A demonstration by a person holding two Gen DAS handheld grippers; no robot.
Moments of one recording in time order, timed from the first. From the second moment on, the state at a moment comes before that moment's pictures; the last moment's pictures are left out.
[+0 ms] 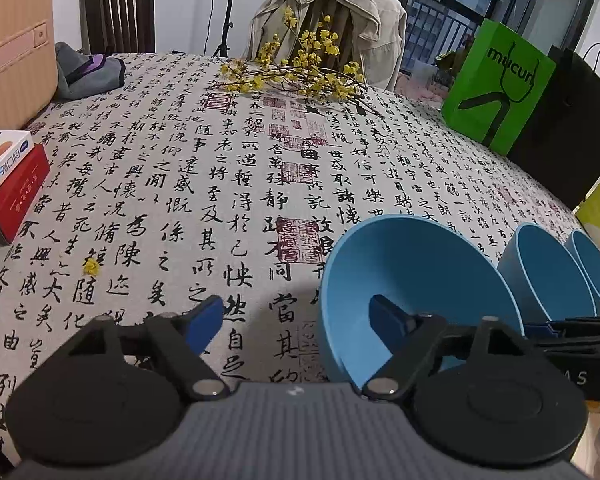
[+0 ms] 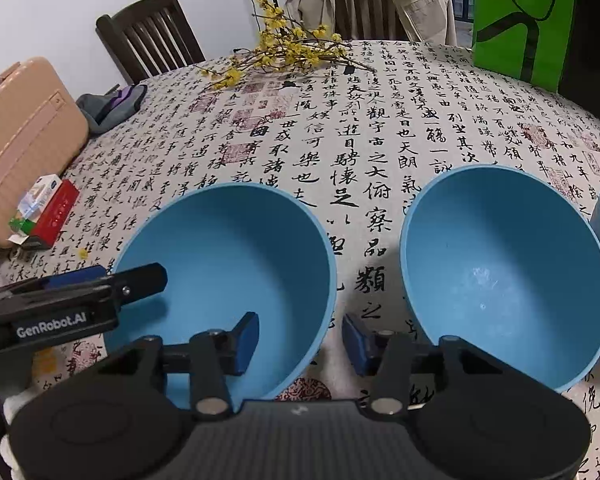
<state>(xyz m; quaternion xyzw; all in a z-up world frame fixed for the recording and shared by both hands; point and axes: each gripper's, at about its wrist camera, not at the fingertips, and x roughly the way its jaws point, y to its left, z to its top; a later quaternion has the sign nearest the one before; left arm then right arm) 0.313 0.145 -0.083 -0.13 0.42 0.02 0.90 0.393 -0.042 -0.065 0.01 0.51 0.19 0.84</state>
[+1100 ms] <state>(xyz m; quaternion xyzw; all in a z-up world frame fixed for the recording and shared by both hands) 0.319 0.127 -0.082 -0.11 0.41 0.00 0.91 0.398 -0.041 -0.069 -0.02 0.51 0.18 0.84</state>
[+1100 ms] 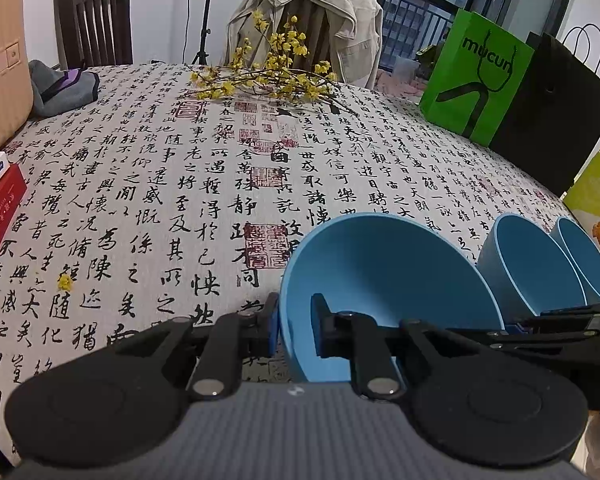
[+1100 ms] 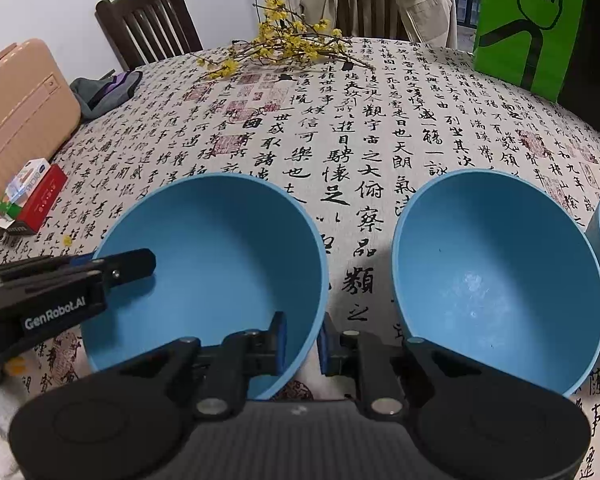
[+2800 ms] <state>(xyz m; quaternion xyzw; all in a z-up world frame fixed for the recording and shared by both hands) 0.245 0.168 -0.039 -0.14 0.35 0.04 0.93 0.348 -0.010 -0.026 -0.02 0.47 0.24 0.85</state>
